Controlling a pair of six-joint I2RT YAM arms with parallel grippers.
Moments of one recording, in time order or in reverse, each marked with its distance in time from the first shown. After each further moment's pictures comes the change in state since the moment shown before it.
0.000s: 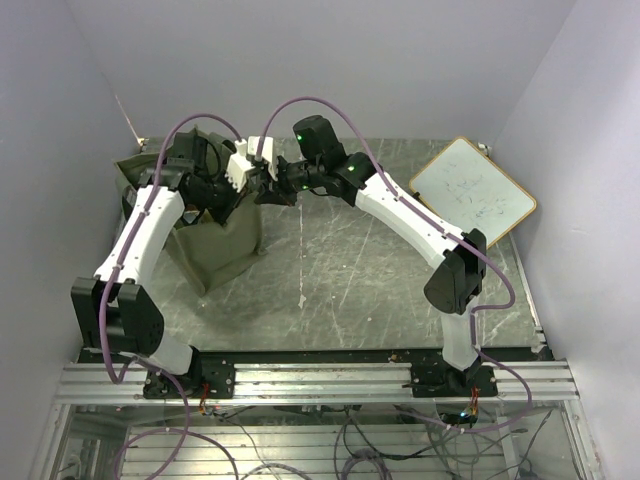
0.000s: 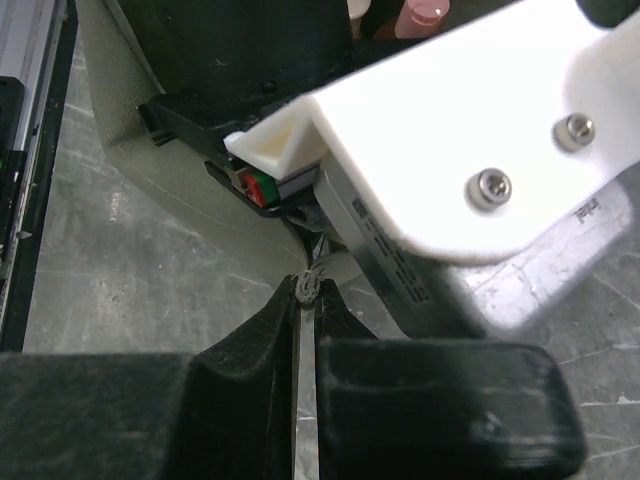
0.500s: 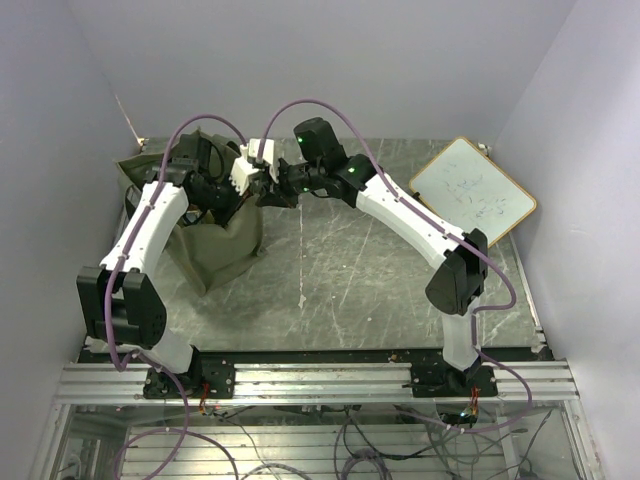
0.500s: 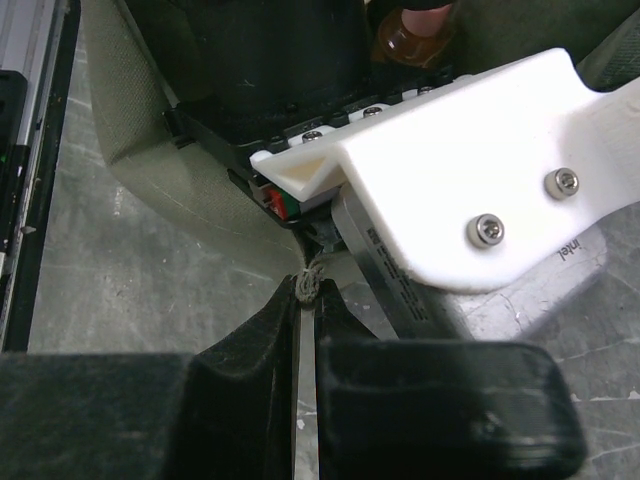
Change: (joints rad) left arm -0.003 0.056 0.002 -0.024 0.027 0.072; right arm -0.001 -0.009 -0.027 0.004 0.000 0.004
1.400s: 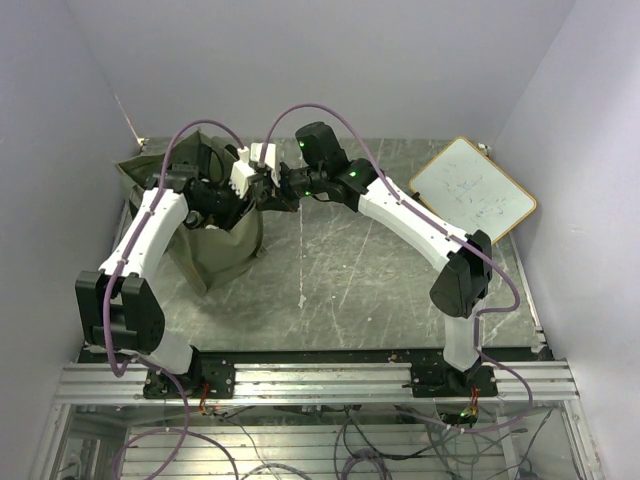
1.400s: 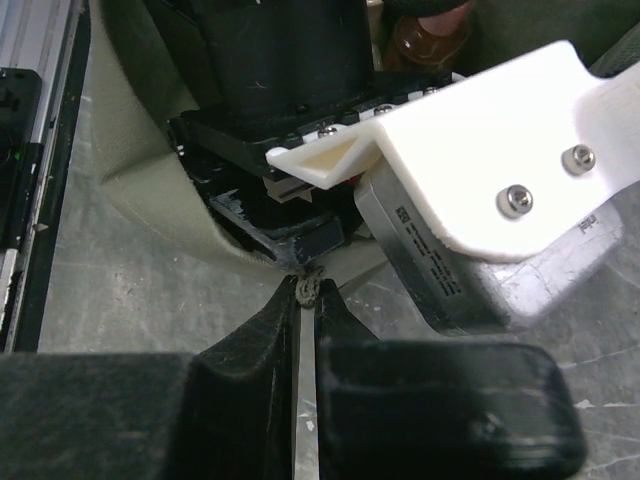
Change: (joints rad) left arm -0.001 -0.028 -0.070 0.047 0.035 -0.071; right arm 0.003 -0.036 -0.072 0.038 -0.008 0.002
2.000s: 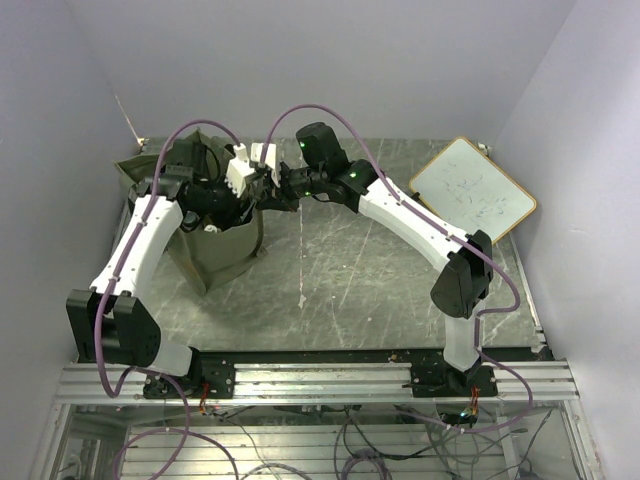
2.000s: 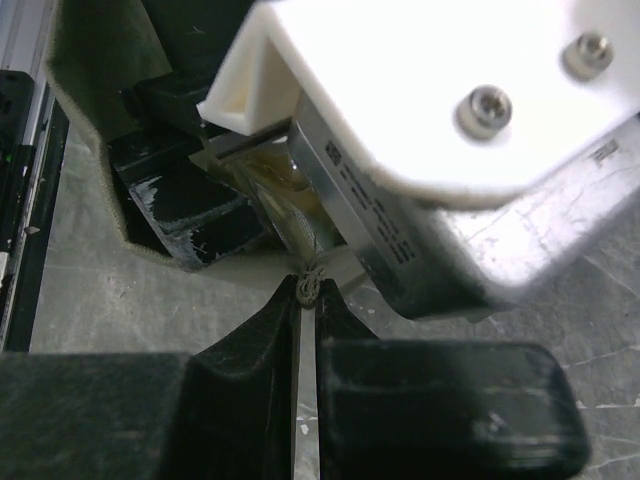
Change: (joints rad) left arm -0.005 -0.080 -0.006 0.018 -0.048 -0.020; right arm 0.000 -0.006 -0.017 0.026 0.000 0.000
